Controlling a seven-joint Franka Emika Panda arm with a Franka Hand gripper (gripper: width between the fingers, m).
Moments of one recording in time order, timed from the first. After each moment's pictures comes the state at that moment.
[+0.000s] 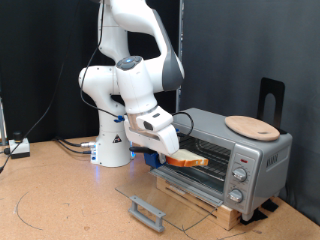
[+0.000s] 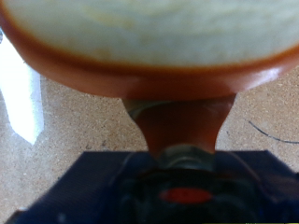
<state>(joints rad) -0.25 -0.19 0.21 -2.68 0.50 2.45 -1.52</state>
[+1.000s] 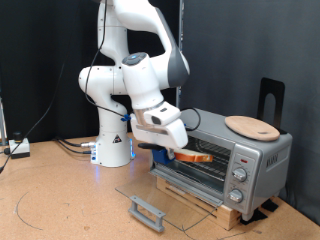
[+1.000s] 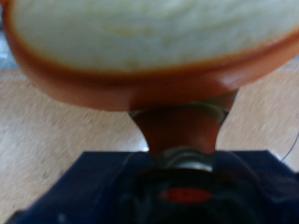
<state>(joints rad) -0.20 -0.23 0.25 -2.69 0.60 2.51 -1.56</state>
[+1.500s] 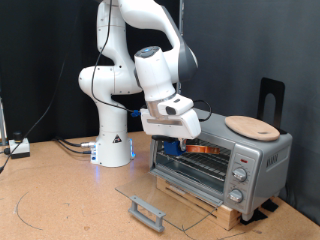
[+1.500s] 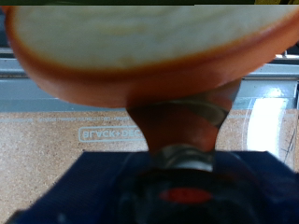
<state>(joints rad) -0.17 -0.29 0.31 -2.72 0.61 2.52 -1.52</state>
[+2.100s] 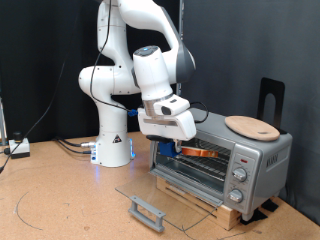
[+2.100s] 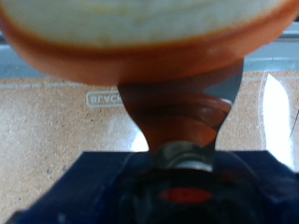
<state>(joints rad) -0.21 -0.29 0.30 -2.72 0.55 2.53 -1.49</state>
